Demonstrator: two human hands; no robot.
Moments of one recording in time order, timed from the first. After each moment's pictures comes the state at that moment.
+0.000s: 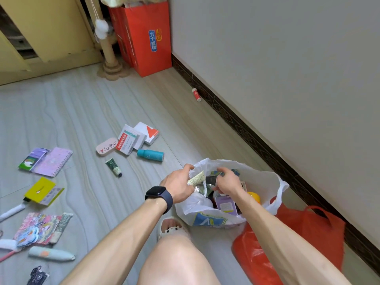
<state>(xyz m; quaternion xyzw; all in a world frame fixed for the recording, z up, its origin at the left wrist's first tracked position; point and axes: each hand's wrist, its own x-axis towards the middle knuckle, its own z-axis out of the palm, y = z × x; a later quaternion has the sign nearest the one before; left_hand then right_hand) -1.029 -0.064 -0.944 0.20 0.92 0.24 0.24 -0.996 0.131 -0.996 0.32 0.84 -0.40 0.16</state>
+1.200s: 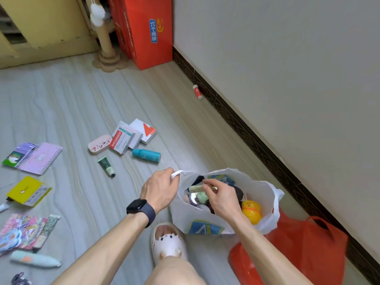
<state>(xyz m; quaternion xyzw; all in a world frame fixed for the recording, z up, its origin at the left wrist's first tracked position) -1.045 -0.086 -0.964 0.11 0.95 0.26 0.11 -0.977 0.111 -0.992 0.18 0.91 -0.38 0.06</state>
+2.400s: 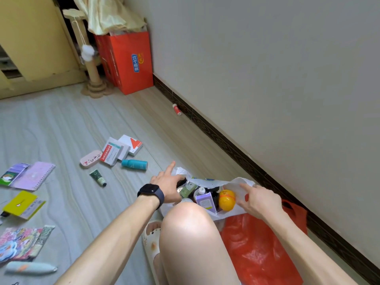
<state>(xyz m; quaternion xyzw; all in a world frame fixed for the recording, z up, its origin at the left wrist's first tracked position) -0.999 -0.053 -0.912 0.27 0.93 0.05 0.24 -0.852 0.210 -0.901 0.23 0.95 0.02 0.19</state>
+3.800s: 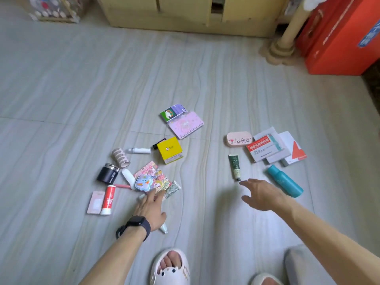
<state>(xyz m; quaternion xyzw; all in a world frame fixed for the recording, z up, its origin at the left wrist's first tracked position) -0.989 -0.469 -1.124 -0.24 0.92 0.14 0.29 -1.190 -0.174 -1.087 -0.25 0.89 0.07 0.38</state>
